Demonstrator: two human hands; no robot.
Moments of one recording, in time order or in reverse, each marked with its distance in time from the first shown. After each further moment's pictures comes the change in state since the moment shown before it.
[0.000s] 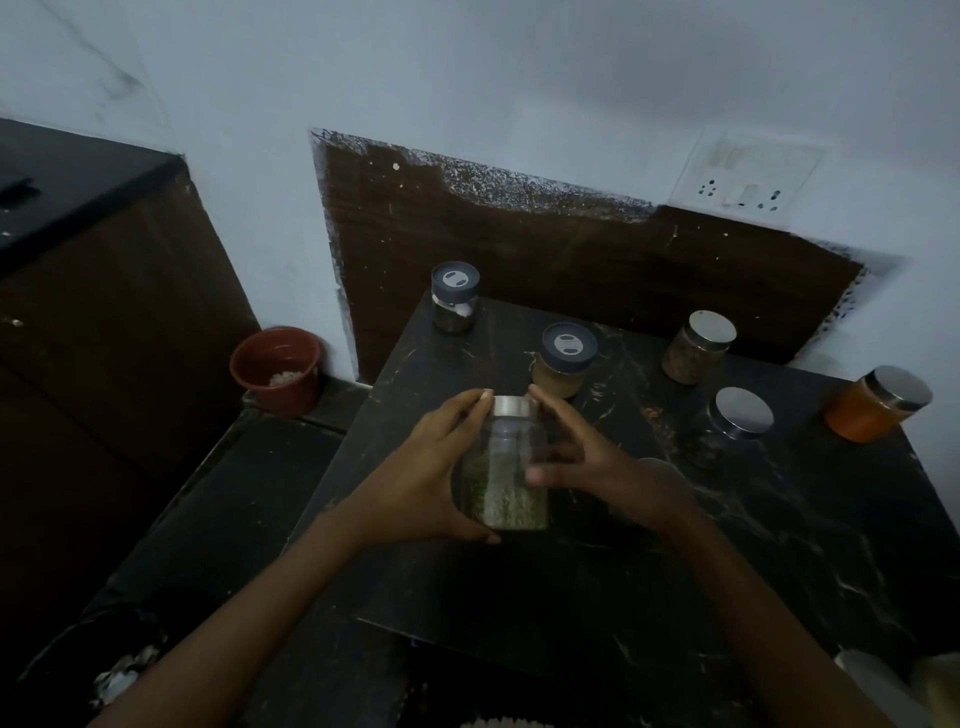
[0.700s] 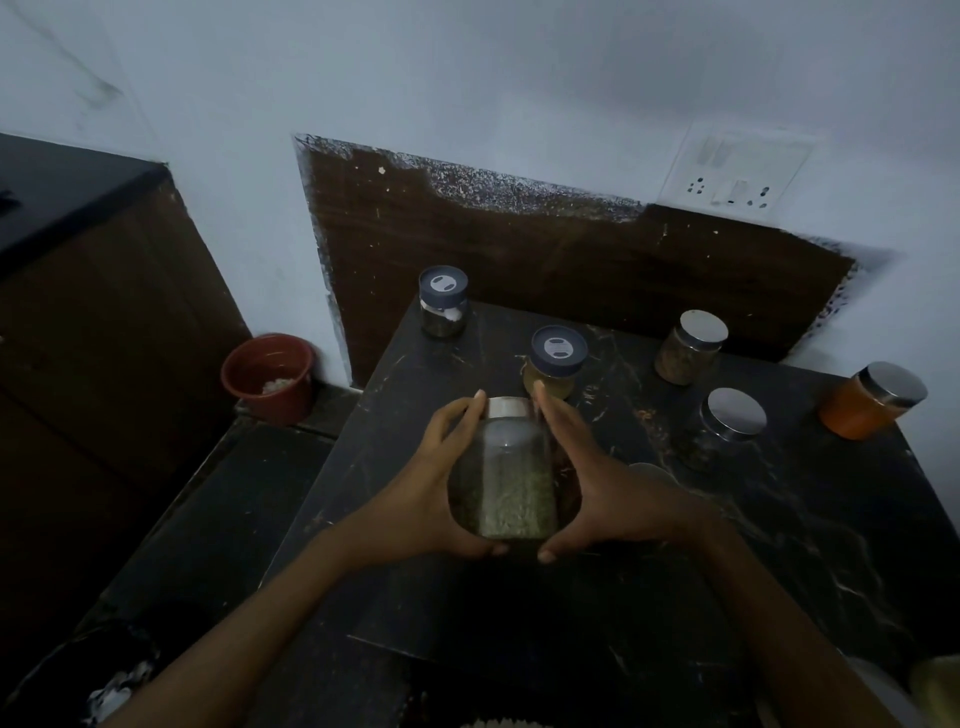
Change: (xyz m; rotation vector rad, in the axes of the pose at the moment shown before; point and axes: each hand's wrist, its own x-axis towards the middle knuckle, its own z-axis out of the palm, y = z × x) left_hand 0.008 0.009 0.007 -0.367 -0.034 -0.107; right_hand -0.019 -0.009 -0.010 -0.614 -0.040 -0.101
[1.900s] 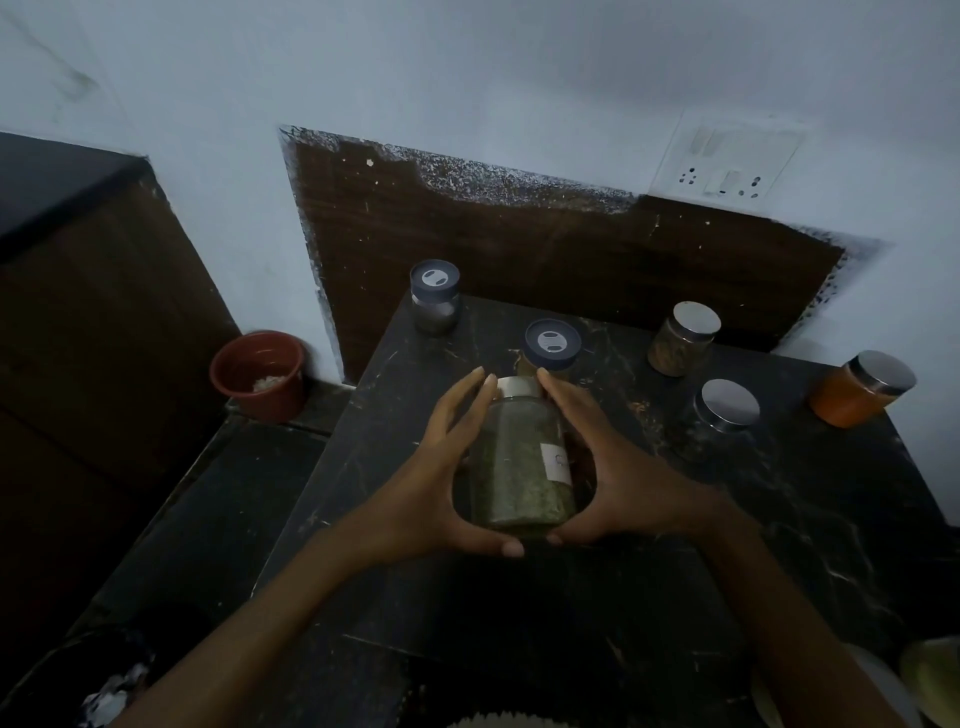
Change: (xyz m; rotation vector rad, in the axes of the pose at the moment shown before) left_hand 0.003 0.020 0.000 -0.032 0.035 0.140; right_hand -0.012 -0.016 -0.012 0.130 0.060 -0.006
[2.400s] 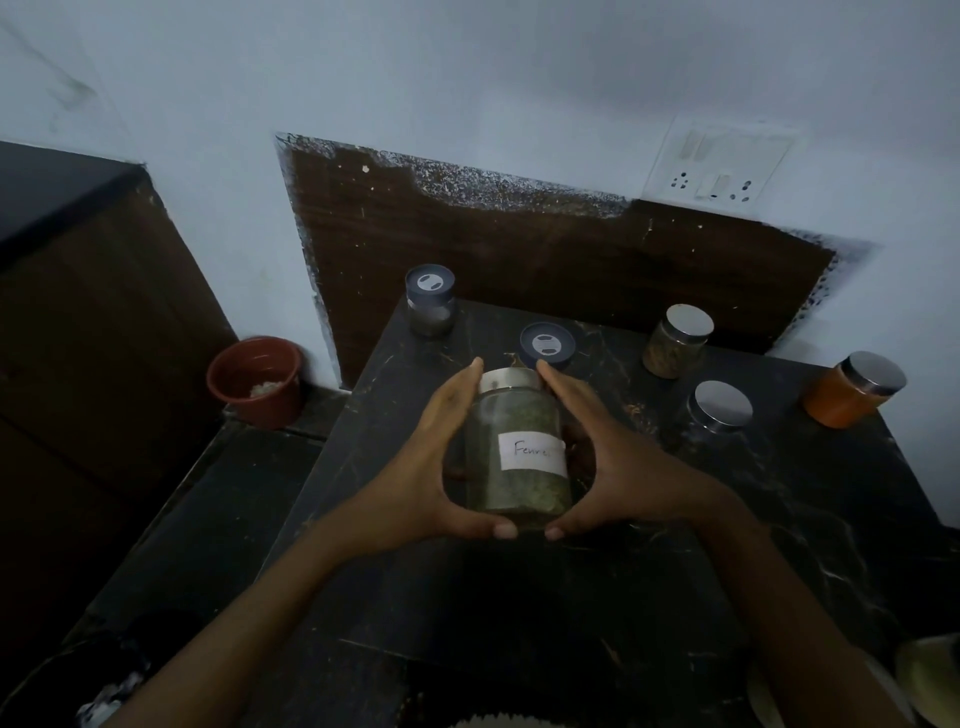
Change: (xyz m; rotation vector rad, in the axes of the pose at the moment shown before) left_hand 0.005 0.005 -0.007 -0.041 -0.003 -0.011; right_hand -0.002 -0.005 -0.008 0.048 0.030 0.006
